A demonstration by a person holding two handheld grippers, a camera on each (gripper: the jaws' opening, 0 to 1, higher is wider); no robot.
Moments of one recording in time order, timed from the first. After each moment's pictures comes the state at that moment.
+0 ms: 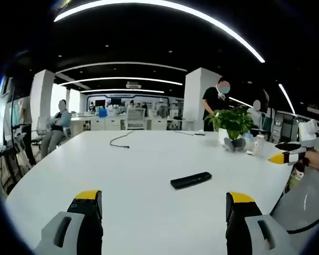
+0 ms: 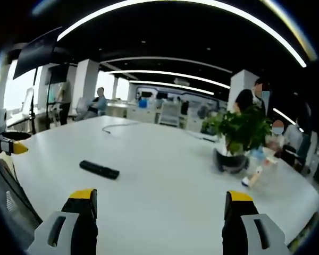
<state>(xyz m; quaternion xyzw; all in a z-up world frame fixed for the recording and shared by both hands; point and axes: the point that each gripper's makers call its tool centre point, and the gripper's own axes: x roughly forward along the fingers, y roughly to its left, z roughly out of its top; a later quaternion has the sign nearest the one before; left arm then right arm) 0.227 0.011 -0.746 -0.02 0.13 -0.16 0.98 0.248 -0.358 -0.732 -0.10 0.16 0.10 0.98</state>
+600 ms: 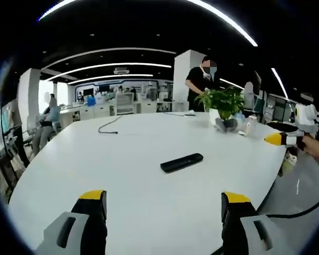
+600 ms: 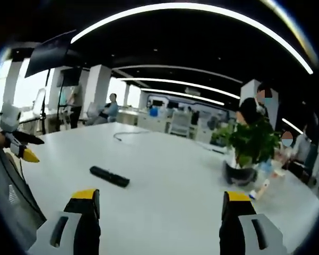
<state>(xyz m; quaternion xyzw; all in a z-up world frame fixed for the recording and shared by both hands) 0.222 -0.017 -0.773 0.01 0.23 -0.23 0.94 0.246 -0.344 -0.725 -0.11 0.13 0.15 0.97</state>
